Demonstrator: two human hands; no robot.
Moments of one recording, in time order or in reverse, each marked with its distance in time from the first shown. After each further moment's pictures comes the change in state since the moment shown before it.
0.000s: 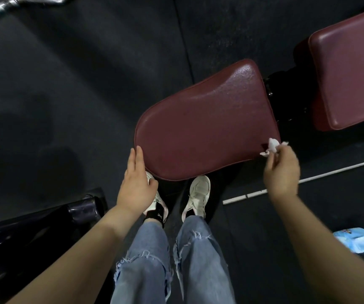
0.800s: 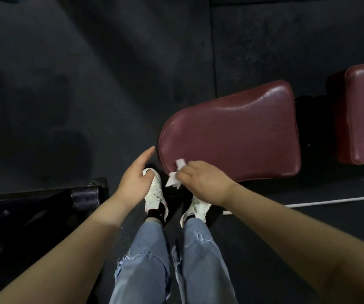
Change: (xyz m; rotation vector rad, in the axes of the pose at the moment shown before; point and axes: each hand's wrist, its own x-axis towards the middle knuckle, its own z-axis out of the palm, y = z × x) left_hand 0.018 -0.049 -0.025 -0.494 -0.040 -0.107; right_hand -0.045 -0.156 0.083 -0.168 -0.624 -1.430
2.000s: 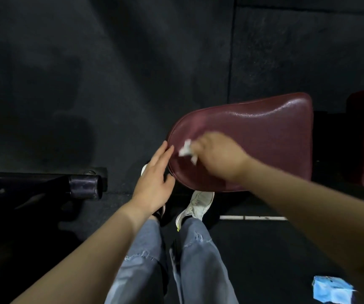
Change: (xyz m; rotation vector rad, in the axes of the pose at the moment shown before) left_hand -0.015 0.022 0.028 0.145 0.059 0.190; right_hand 0.042 0.052 -0.039 -0.139 0.031 -0.049
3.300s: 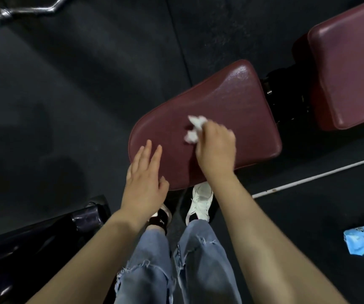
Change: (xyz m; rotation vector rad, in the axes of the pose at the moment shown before) left_hand 0.011 0.047 0.025 0.598 -0.084 0.189; right_hand -0.060 -0.015 0.010 0.083 0.440 1.177
